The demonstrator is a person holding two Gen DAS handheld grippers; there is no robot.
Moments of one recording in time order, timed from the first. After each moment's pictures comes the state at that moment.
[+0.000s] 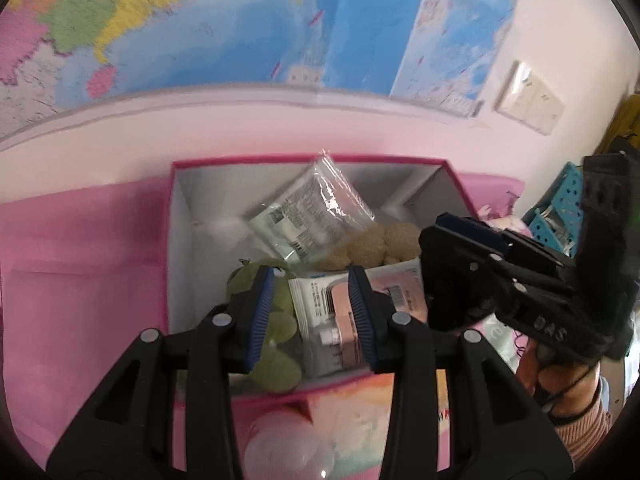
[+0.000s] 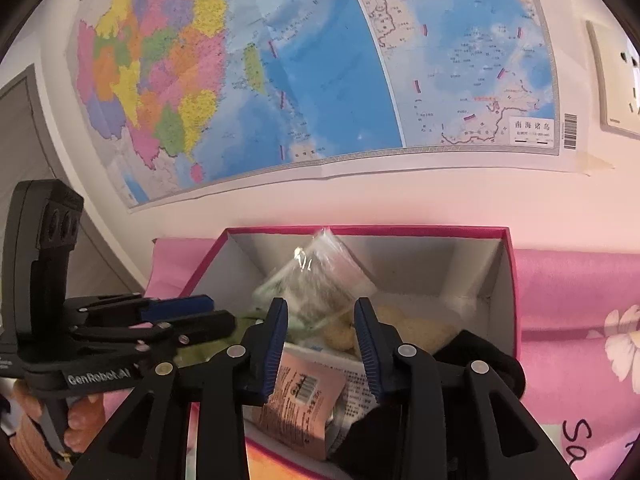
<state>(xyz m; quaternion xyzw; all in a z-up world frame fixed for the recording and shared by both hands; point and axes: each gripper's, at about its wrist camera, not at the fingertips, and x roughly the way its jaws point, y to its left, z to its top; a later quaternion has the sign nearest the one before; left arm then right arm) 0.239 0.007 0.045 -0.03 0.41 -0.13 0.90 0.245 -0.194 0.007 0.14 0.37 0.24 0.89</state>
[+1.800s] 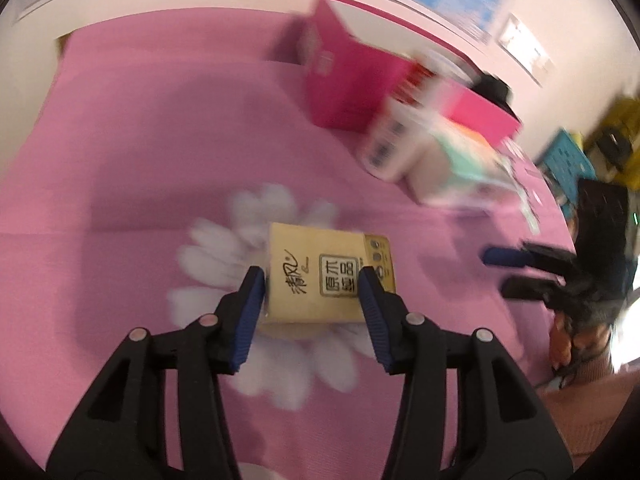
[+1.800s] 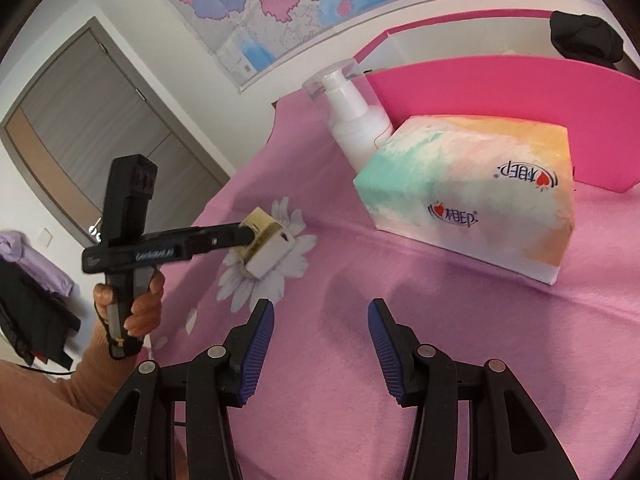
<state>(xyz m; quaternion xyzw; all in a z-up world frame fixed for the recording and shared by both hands) 0.055 0.117 -0.055 -0.07 0.47 -0.13 0.87 0.058 -0.127 -0.057 0.15 0.46 0.42 0.77</state>
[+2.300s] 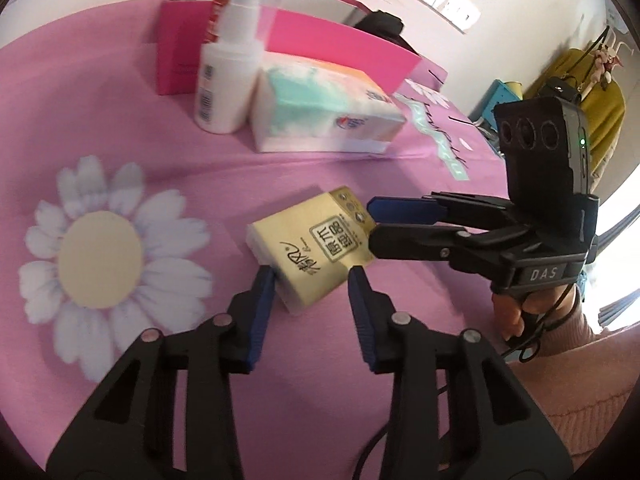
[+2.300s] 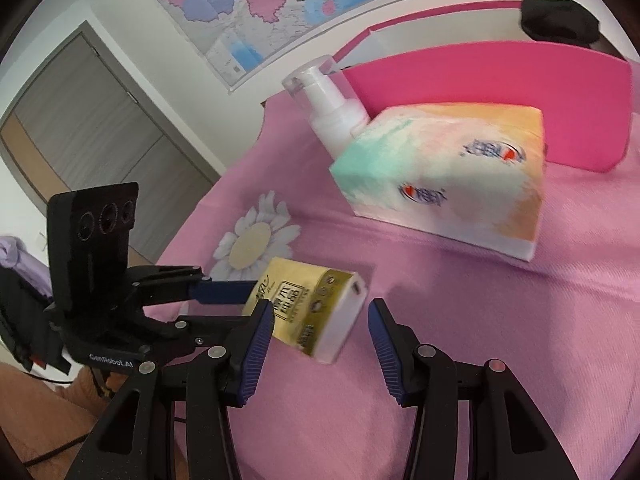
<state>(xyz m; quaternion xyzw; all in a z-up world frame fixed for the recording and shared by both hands) 0.033 0.030 -0.062 -0.06 0.48 -0.24 0.84 0.052 -0.142 -0.062 0.15 0.47 0.40 0.77</state>
